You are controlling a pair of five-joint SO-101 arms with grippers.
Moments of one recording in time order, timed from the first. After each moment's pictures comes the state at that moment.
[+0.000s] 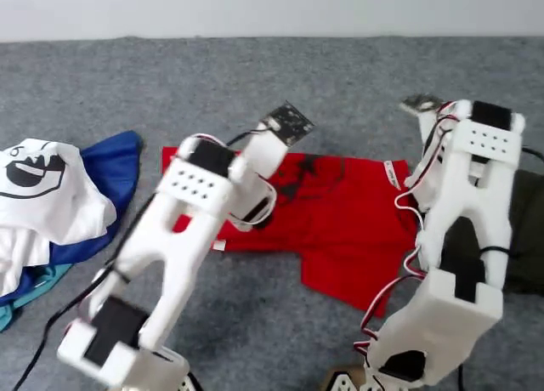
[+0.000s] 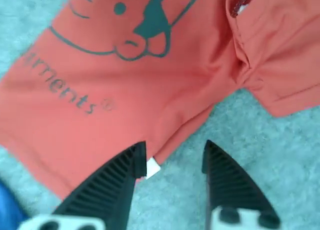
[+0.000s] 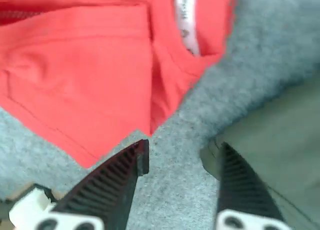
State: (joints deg) left arm 22.6 2.7 9.5 82.3 -11.9; right arm 15.2 14.6 -14.7 100.5 35.2
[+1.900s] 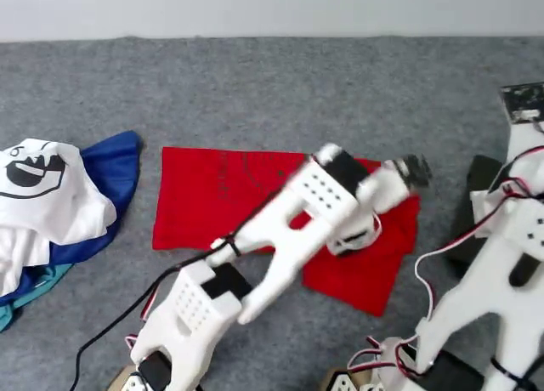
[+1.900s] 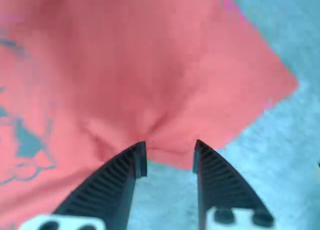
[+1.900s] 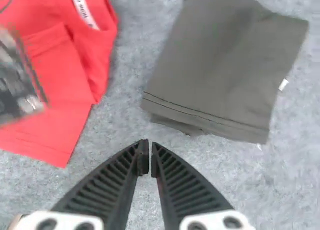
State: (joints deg) left arm 45.8 38.1 -34.0 98.8 -14.3; right arm 31.3 -21.9 -3.5 100.5 33.4
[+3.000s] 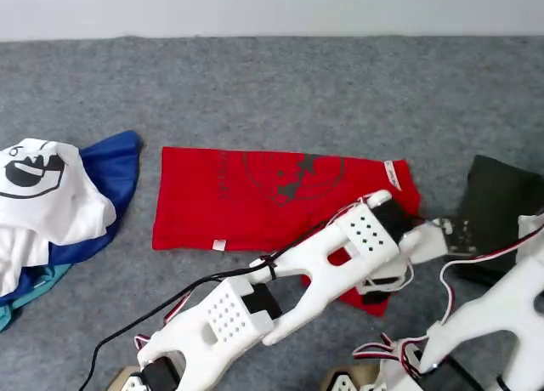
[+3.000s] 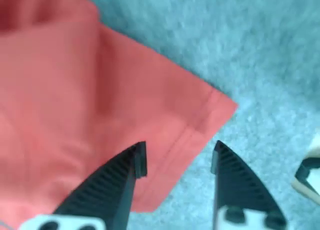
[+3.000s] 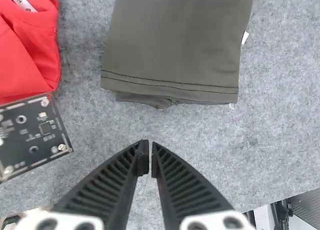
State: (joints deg) left arm 54.7 48.7 -44.4 98.7 -15.9; right arm 44.0 -22.8 -3.3 100.5 36.8
